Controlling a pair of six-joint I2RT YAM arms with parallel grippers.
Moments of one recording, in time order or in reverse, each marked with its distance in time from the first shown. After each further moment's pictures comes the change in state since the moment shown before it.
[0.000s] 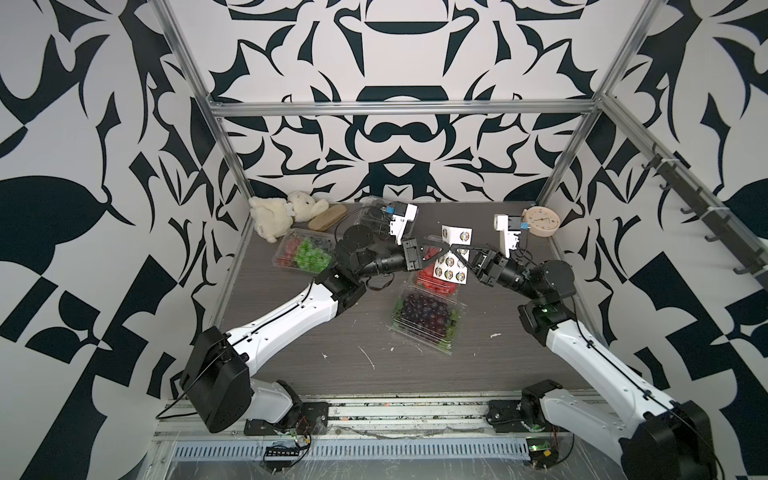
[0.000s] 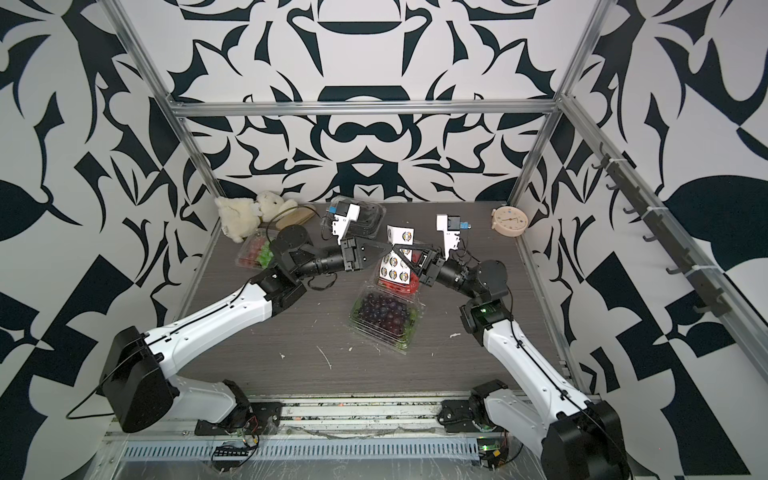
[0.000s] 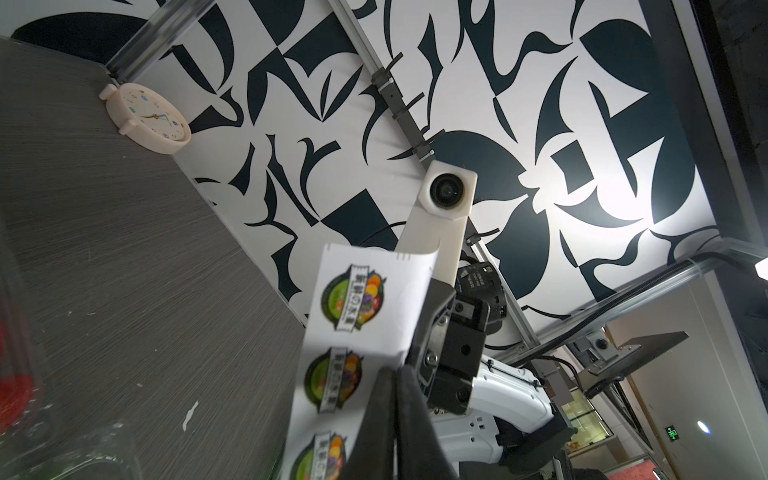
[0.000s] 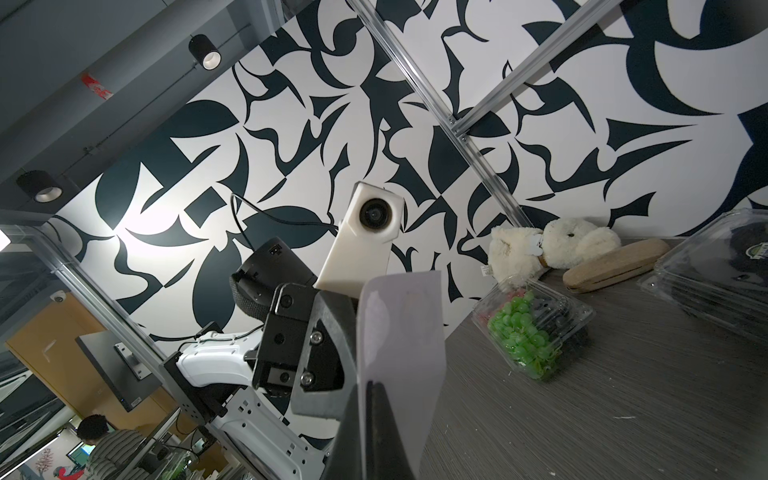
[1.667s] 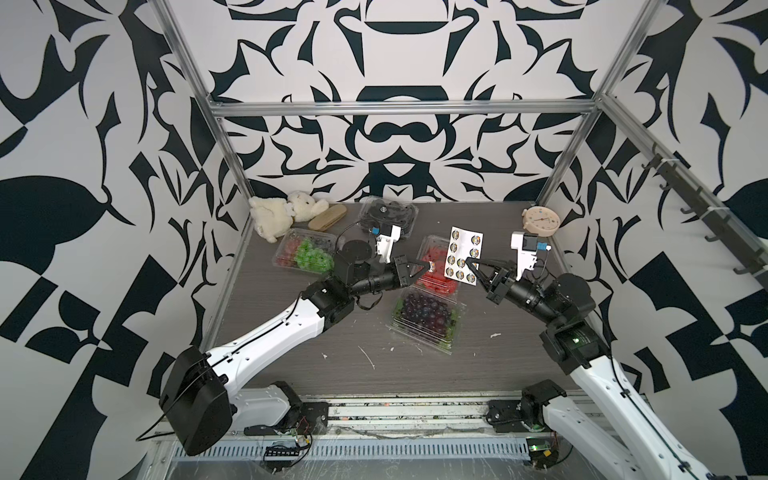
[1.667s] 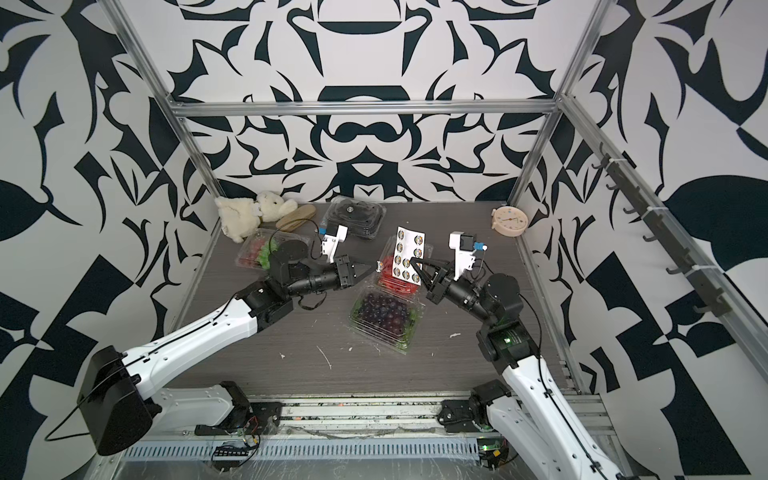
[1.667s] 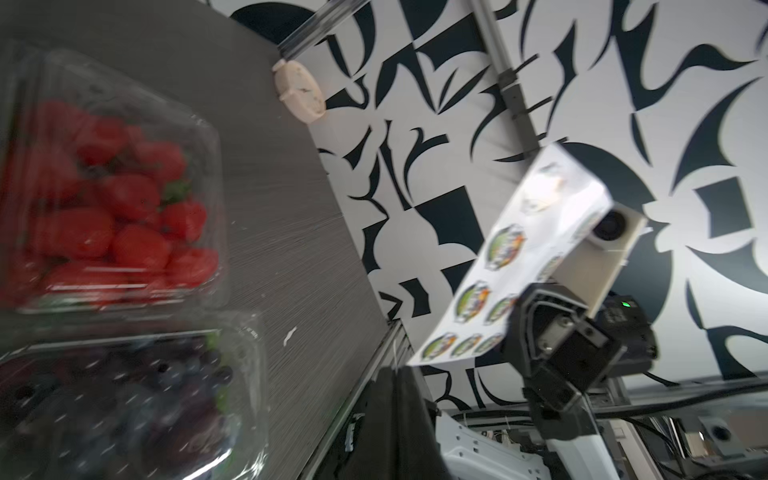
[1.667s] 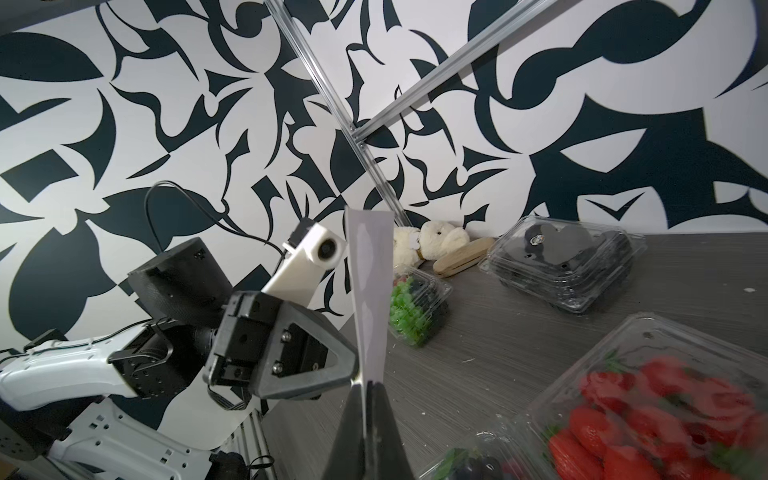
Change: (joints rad) left arm -0.020 -0.116 -0.132 -0.333 -0.231 0.055; right arm 0.000 -0.327 0.000 -0.628 0.267 -0.402
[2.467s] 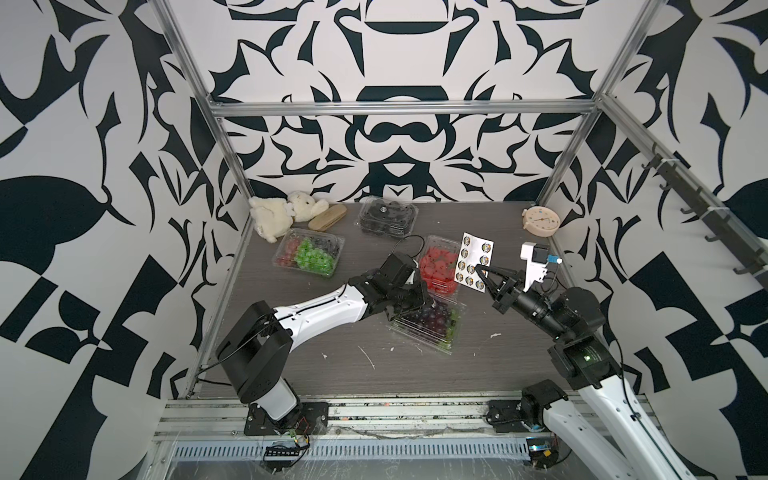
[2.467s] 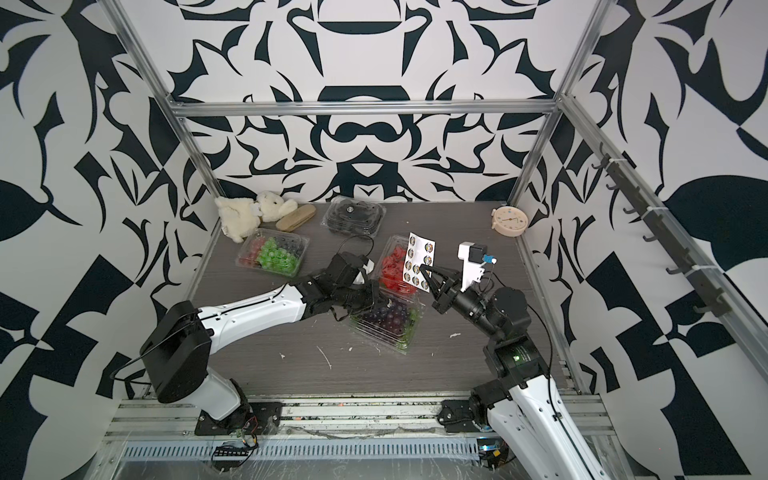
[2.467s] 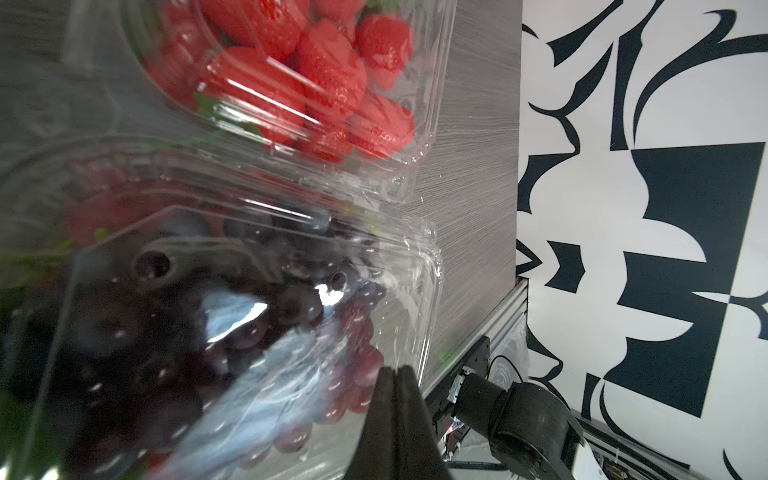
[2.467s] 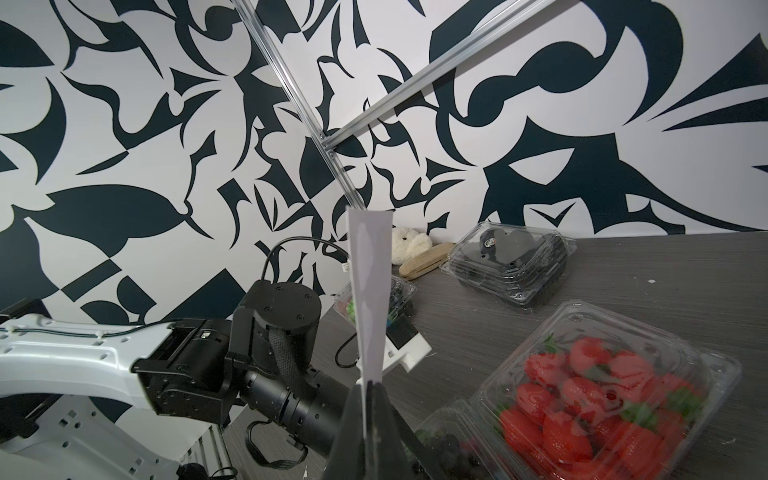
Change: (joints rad) left arm -0.093 0.330 0.128 -0.330 -0.090 0.000; right arm 0.000 -0.103 -0.035 -0.113 0.090 -0.064
